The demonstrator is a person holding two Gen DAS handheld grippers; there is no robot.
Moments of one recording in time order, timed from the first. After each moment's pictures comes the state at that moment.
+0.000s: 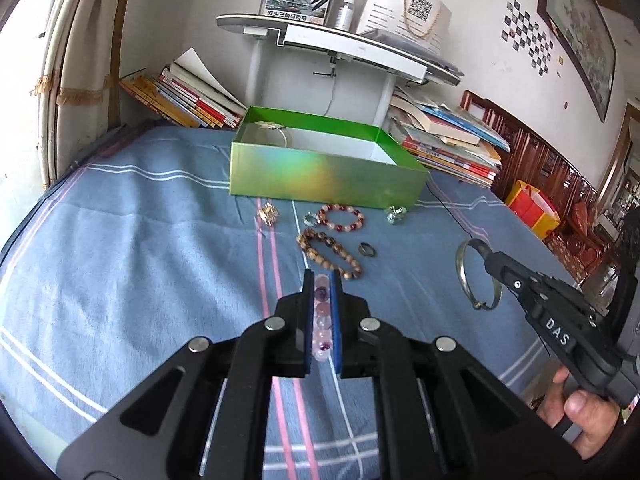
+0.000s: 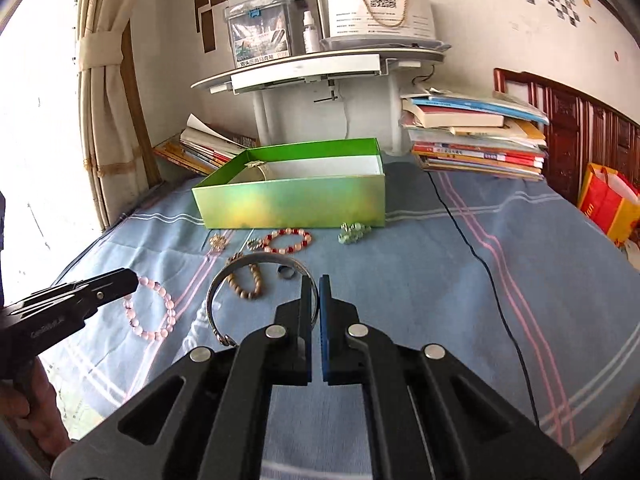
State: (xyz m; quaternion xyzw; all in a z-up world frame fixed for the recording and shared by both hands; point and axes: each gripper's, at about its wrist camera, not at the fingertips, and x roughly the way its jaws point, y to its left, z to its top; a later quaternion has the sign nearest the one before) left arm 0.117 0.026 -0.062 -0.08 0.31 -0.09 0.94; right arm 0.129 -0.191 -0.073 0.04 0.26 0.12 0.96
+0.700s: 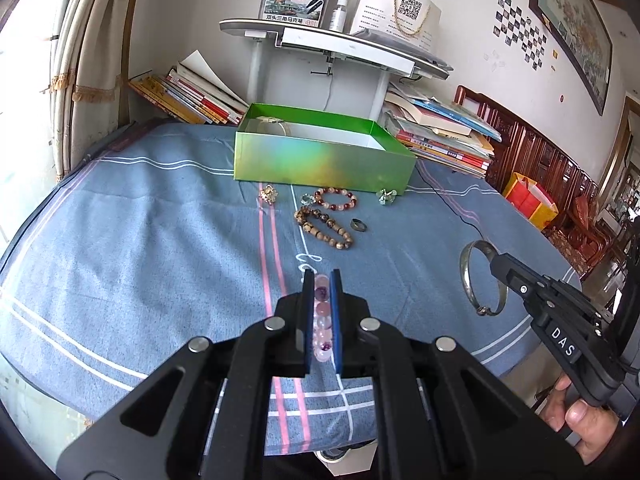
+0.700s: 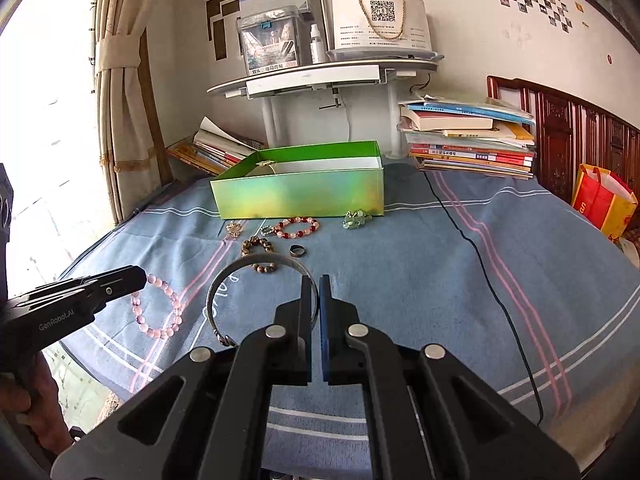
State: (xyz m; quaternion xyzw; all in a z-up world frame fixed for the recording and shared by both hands) left arm 0.076 0.023 -0.066 -0.07 0.31 -0.09 0.95; right arm 0.084 -0.191 -0.078 0.04 0.24 0.12 0.96
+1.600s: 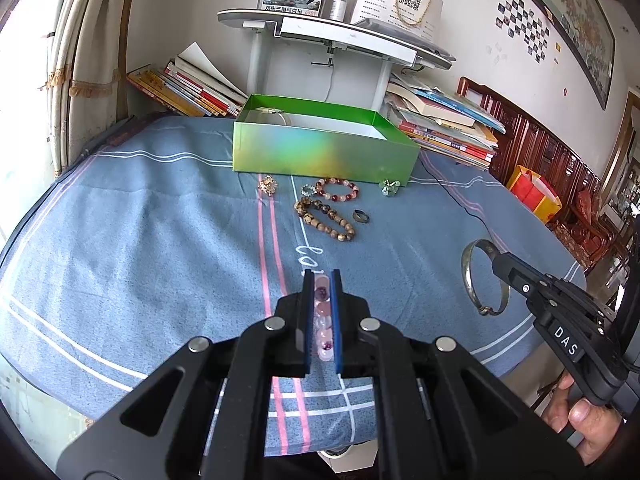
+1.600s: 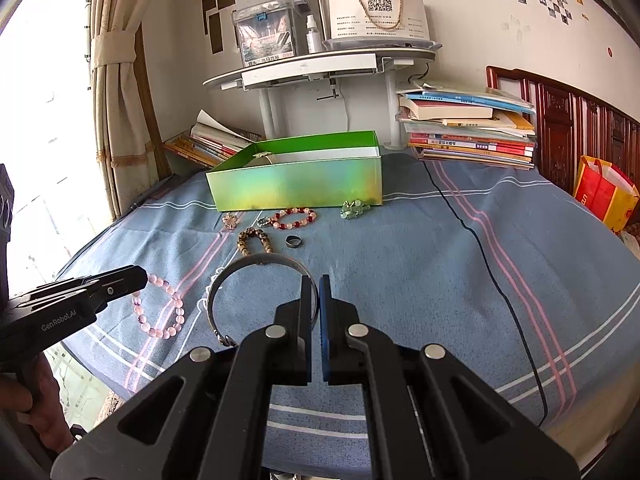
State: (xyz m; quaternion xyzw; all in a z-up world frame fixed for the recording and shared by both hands) left arm 0.084 0.020 -0.073 -0.06 0.32 -0.09 0.94; right arm 0.088 -0.194 -0.084 0.04 0.26 0.12 0.96
